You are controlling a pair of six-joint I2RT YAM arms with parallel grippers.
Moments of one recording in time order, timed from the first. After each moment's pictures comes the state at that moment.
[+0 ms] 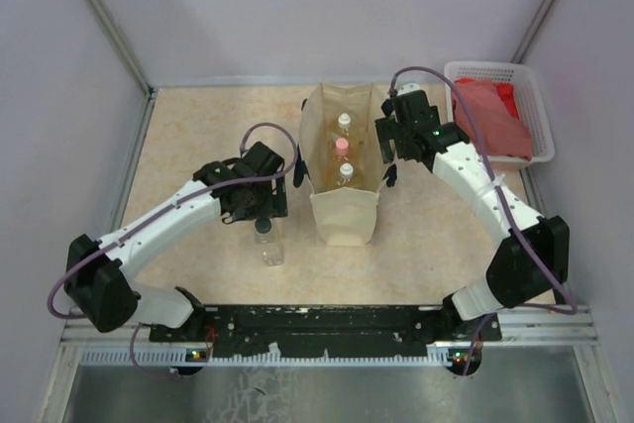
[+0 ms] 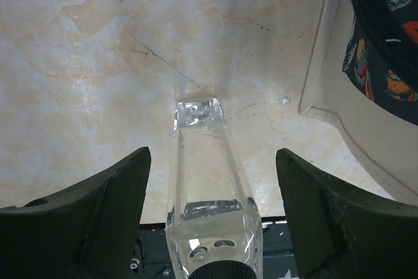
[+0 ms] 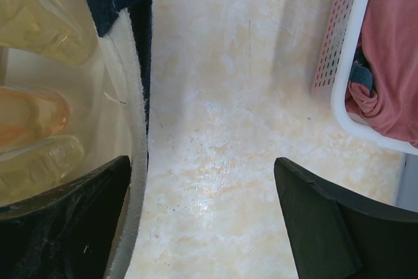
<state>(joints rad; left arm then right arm) -0.72 1.37 1.13 -0.91 -0.24 -0.70 0.40 1.47 1.33 -0.67 0.33 0.05</state>
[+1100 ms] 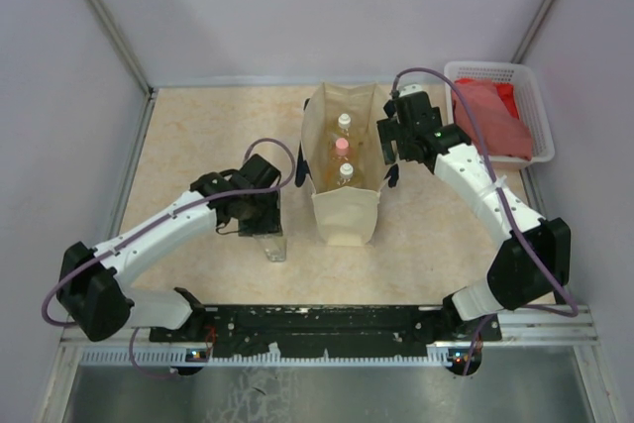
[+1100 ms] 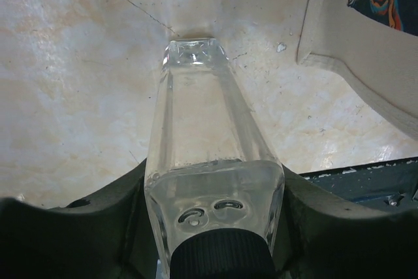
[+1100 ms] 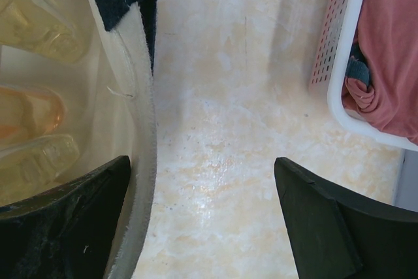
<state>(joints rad) -0.73 1.30 1.02 -0.89 -0.07 -0.74 0.39 1.45 1.31 -0.67 0.33 0.05</state>
